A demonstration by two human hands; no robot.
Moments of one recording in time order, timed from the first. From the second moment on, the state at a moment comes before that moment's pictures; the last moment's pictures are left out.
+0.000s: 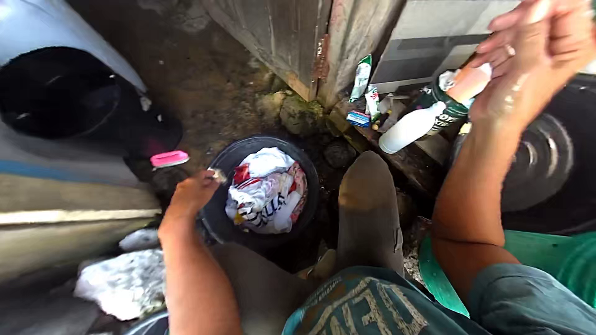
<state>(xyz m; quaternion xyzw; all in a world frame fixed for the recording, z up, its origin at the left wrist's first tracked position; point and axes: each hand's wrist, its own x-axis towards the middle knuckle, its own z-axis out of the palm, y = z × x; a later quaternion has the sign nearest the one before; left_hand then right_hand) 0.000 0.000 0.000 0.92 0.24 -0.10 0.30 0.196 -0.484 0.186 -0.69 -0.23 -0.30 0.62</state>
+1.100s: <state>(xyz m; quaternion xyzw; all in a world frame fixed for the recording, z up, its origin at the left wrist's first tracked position) 0.034 -0.059 0.069 0.93 0.14 -0.20 0.26 0.383 -0.440 -0.080 -0.95 -0.01 0.18 0.26</state>
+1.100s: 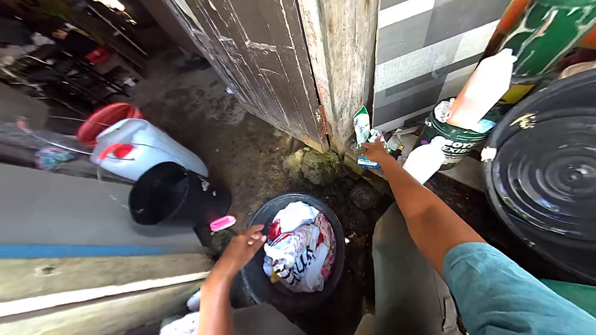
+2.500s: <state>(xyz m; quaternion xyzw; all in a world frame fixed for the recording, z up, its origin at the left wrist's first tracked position) 0.017 -0.130 0.043 0.62 0.14 0.18 0.75 0.175 -0.298 0.042 -0.47 -0.24 0.20 0.82</state>
